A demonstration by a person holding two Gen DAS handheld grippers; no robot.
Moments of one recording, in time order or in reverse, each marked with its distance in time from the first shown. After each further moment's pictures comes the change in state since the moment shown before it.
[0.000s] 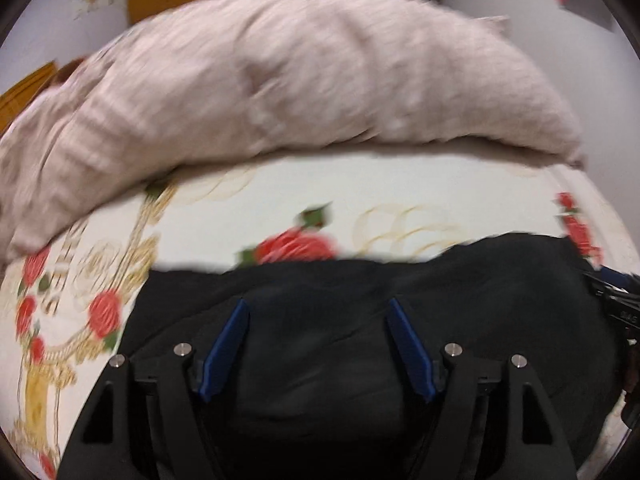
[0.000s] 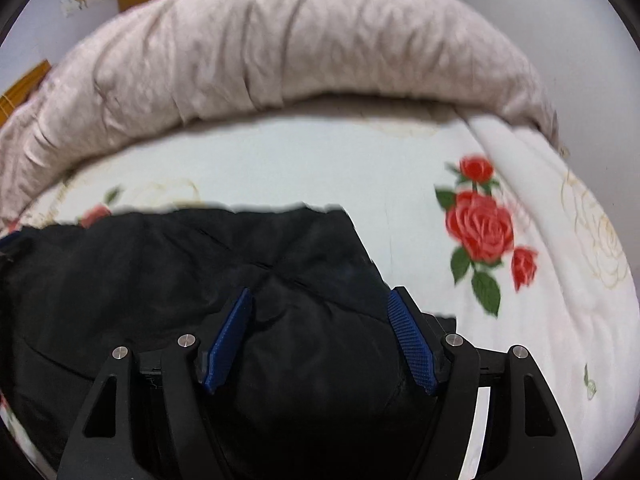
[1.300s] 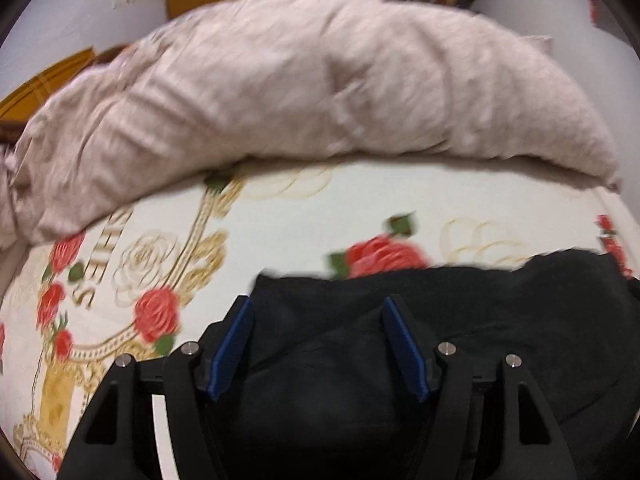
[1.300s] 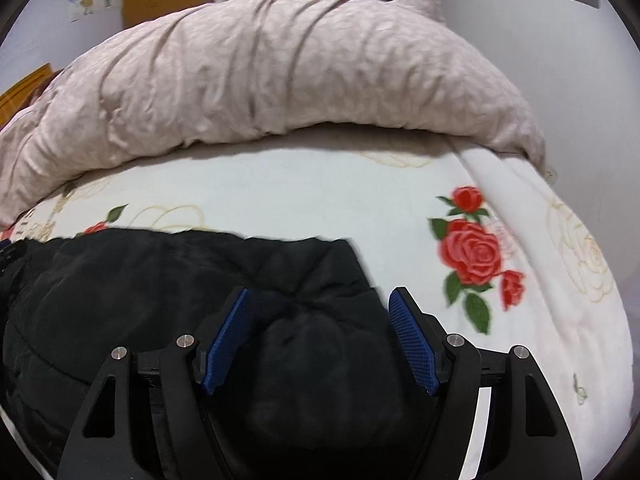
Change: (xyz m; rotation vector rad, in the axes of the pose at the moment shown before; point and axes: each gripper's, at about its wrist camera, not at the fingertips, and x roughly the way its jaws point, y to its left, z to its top) left arm 0.006 0.066 0.000 -0.065 -0.028 0.095; right arm -0.019 0.025 0.005 -0.039 -0.103 -0.041
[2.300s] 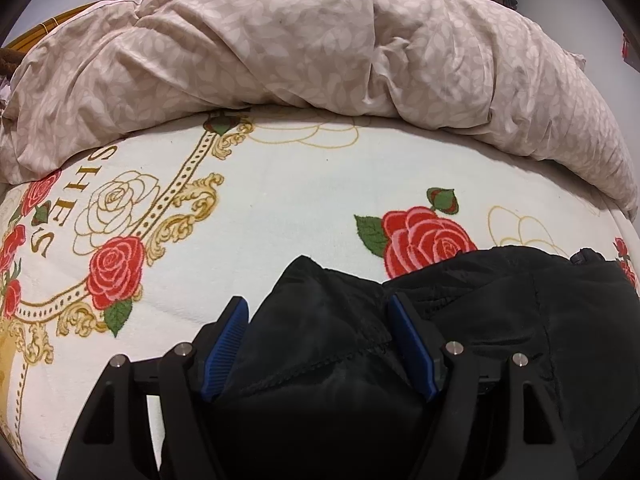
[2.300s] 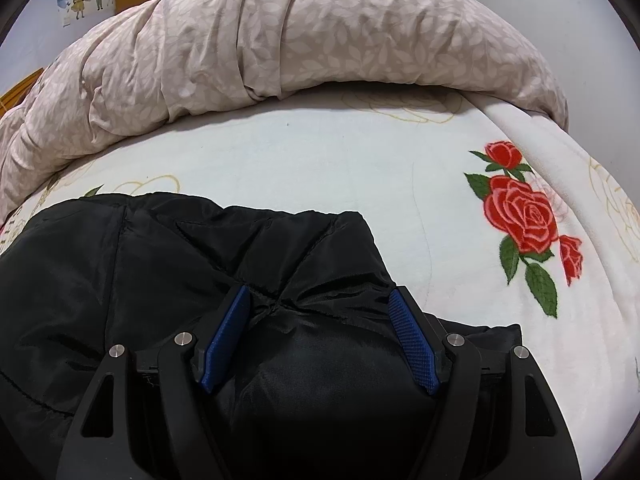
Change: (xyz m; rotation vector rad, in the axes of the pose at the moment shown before) left arm 0.057 0.017 -0.025 -0.125 0.024 -0.053; right arm 0.056 -0.004 -0.016 0.062 -0.021 0.028
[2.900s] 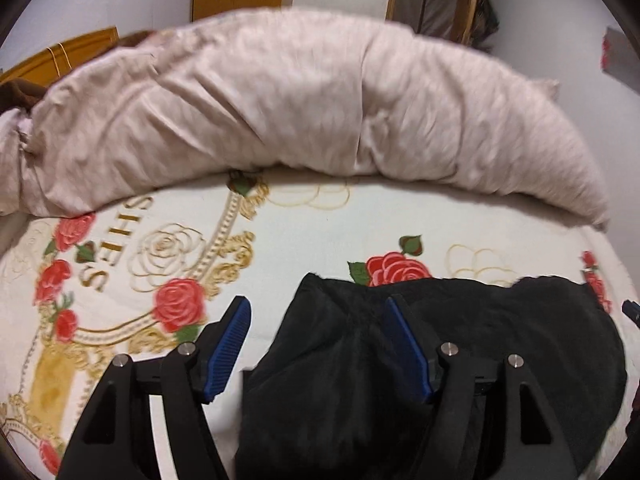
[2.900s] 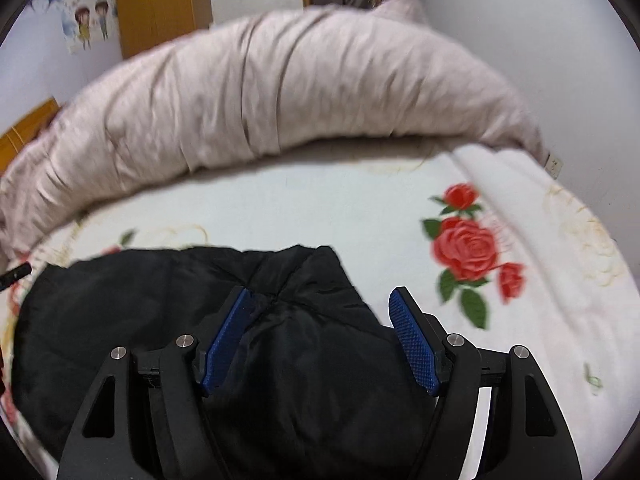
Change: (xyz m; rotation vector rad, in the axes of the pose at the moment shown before) left arm -0.104 0.019 0.016 0.024 -0.106 -0.041; right arm -0.110 -0.042 0.009 0.062 -0.099 0.058
